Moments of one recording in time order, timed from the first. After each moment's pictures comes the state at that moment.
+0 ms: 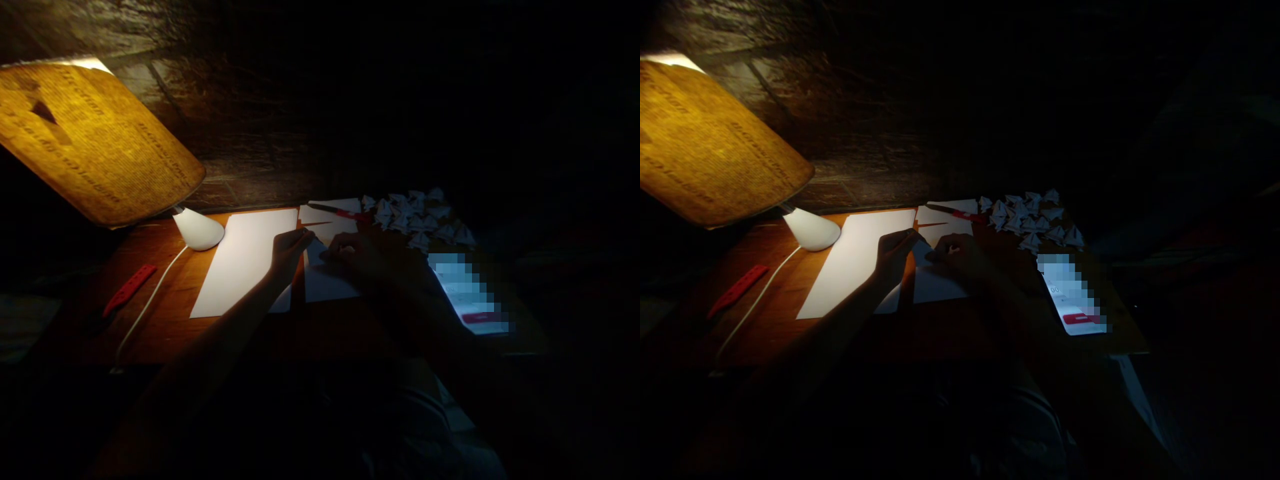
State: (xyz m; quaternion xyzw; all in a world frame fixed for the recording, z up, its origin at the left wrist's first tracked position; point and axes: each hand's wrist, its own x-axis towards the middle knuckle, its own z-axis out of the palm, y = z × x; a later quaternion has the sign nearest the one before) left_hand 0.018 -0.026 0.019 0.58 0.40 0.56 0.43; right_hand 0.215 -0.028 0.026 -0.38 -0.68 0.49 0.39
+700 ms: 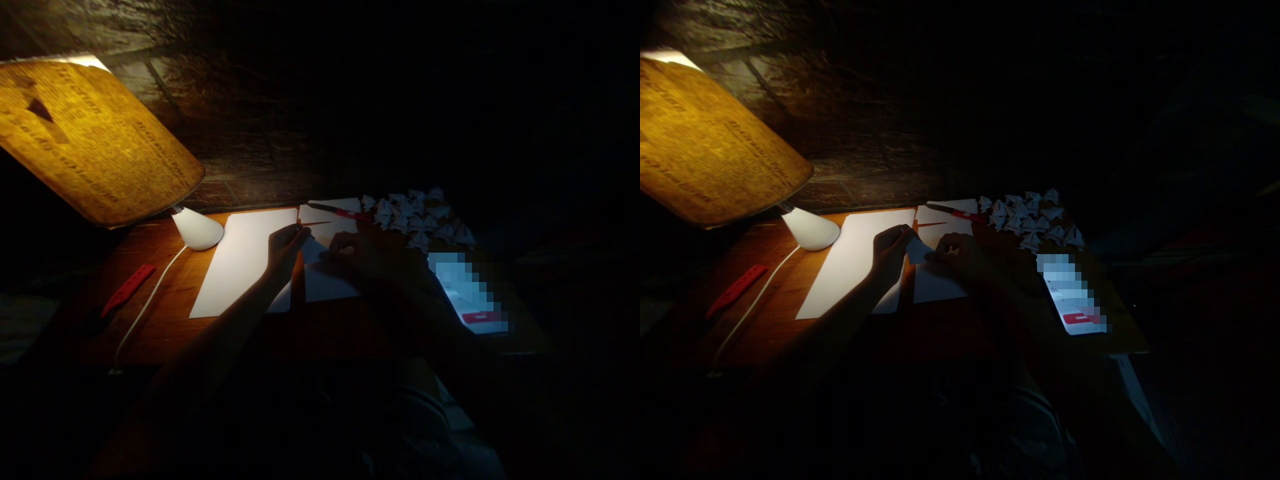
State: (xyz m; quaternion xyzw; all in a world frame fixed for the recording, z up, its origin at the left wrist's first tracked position) left_hand 0.016 -0.024 0.021 0.55 0.42 0.59 0.42; right_hand 0.216 -0.029 0.017 -0.38 -0.68 0.47 0.41
